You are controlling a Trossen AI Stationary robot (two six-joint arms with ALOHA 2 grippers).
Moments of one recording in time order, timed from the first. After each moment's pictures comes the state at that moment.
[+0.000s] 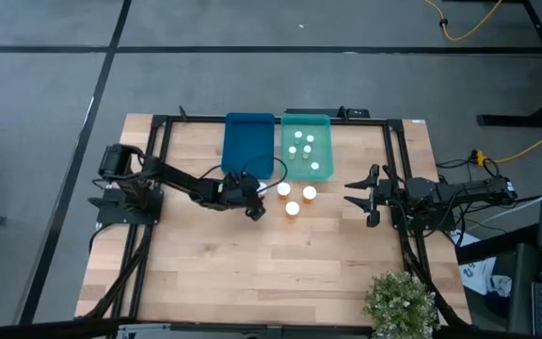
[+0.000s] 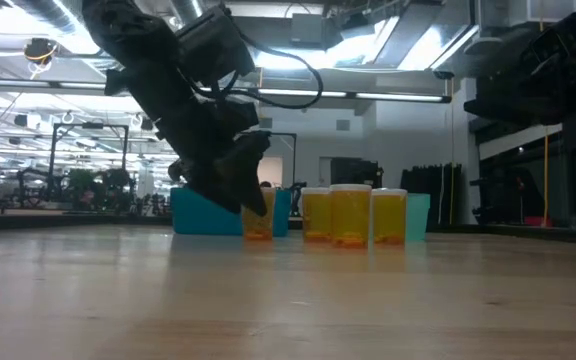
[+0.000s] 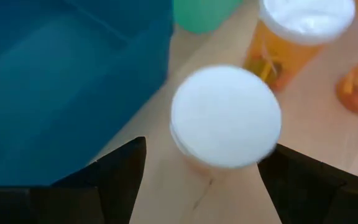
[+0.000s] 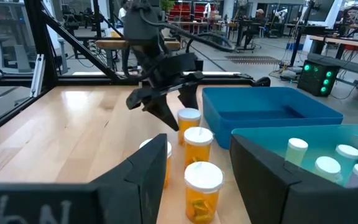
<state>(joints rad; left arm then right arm) -0.04 1.72 0.82 -0.02 -0.52 -0.59 0.14 0.10 0.02 0.04 0.27 -0.01</state>
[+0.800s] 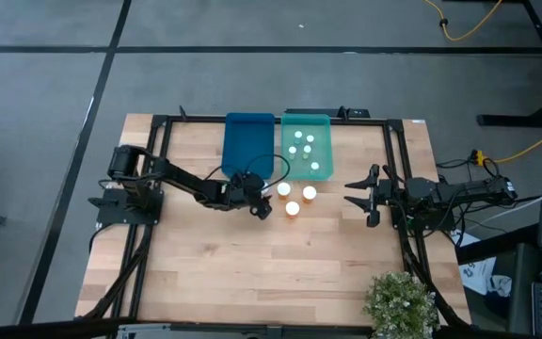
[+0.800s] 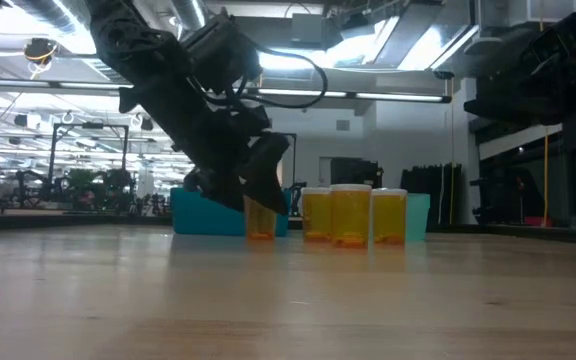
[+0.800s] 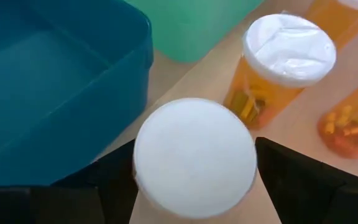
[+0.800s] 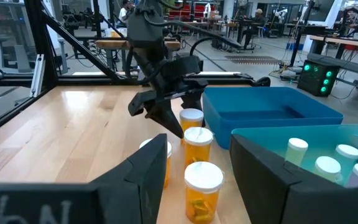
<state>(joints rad) -0.03 1.79 0.82 0.17 -0.51 -0.59 0.14 0.10 0.02 0.04 0.27 0.00</state>
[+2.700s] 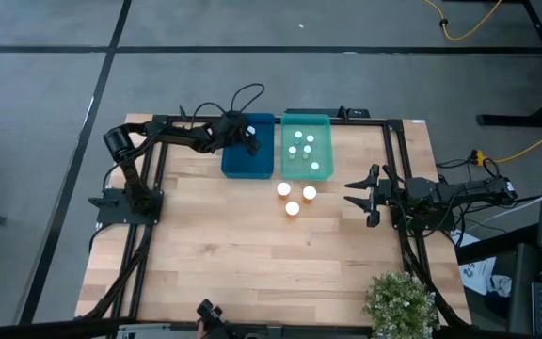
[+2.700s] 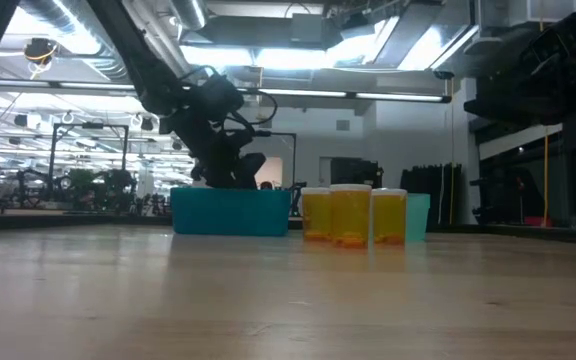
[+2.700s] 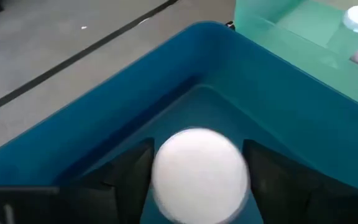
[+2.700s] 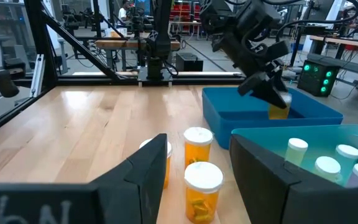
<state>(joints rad) 0.61 1.77 0.87 0.25 -0.22 -0.12 0.14 0.10 0.02 0.04 0.27 -0.01</state>
